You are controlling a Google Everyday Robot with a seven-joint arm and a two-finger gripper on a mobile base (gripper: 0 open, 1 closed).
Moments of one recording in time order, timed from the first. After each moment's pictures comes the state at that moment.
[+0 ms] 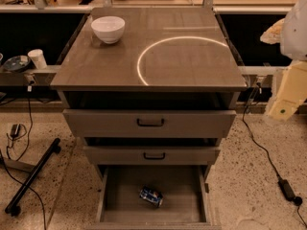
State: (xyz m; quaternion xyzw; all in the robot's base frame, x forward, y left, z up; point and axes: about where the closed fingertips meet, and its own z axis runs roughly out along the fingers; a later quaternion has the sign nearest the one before) arm 0.438 -0.216 0.979 -0.60 0.78 -0.04 0.16
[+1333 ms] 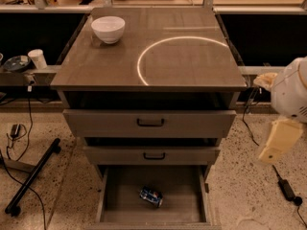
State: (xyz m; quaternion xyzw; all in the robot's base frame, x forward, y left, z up) arm 0.418 -0.223 0.888 -0.60 0.78 -0.01 0.18
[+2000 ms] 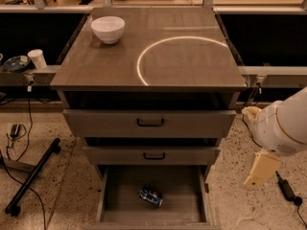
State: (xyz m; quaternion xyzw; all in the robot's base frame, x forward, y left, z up) arm 0.404 -0.221 0.805 -0.60 0.78 0.01 0.18
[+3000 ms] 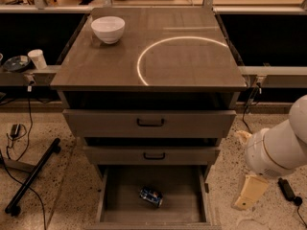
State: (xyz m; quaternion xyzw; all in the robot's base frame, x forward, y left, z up) arm 0.385 -0.216 0.736 -0.59 0.79 0.04 0.17
